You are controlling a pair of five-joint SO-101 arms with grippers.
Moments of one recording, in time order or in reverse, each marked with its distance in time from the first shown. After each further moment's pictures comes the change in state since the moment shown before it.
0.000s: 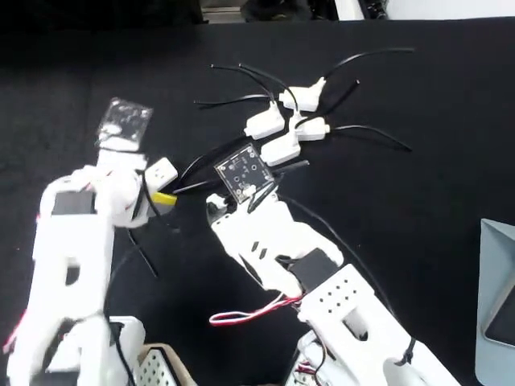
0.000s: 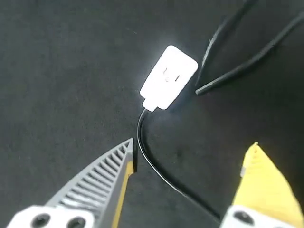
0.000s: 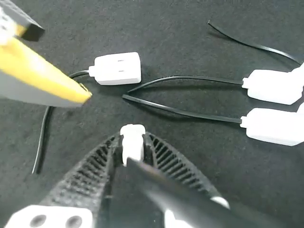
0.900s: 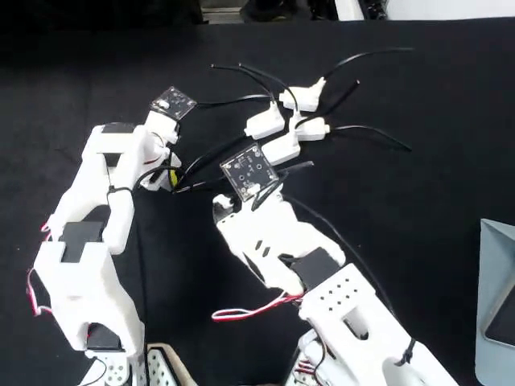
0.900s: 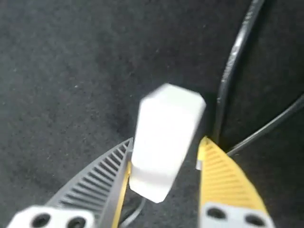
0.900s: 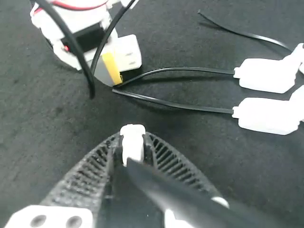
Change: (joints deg) left arm 2.2 57.3 -33.5 -8.4 -14.2; right arm 1.9 0.0 1.3 0.0 0.0
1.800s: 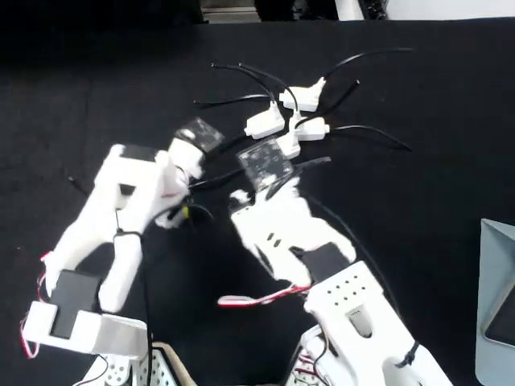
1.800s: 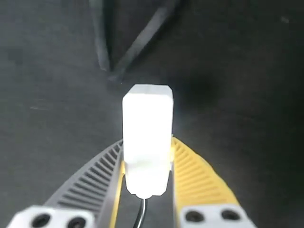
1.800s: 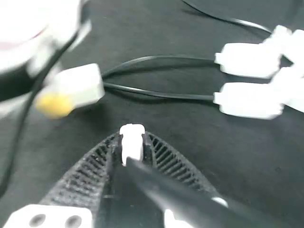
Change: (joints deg) left arm 8.9 -24.4 19.7 13.5 6.1; right arm 5.2 0.0 -0.7 3.2 0.0
